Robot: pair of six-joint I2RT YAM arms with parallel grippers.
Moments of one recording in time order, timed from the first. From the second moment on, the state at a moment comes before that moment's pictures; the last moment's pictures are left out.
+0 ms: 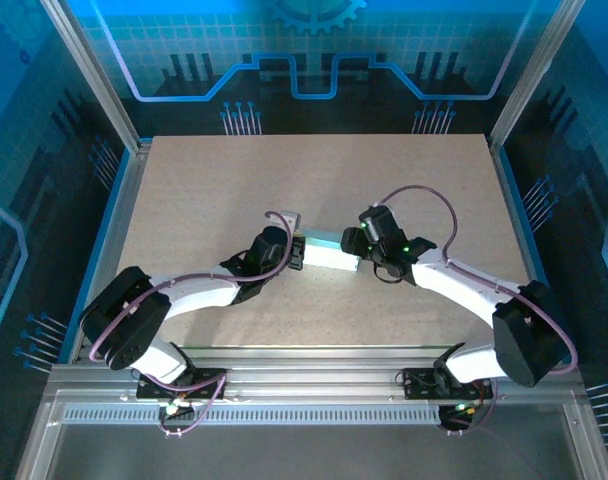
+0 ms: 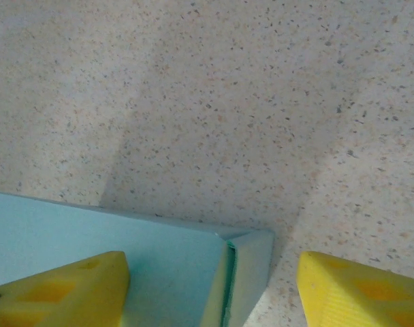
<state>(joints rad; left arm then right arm) -0.71 1.52 0.68 0.31 -0.21 -0.40 0.58 1.38 0.83 -0.28 0.18 0.72</state>
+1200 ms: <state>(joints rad) -0.63 1.38 0.57 0.26 0.31 -0.31 0.69 1.44 0.66 0.10 0.42 0.86</state>
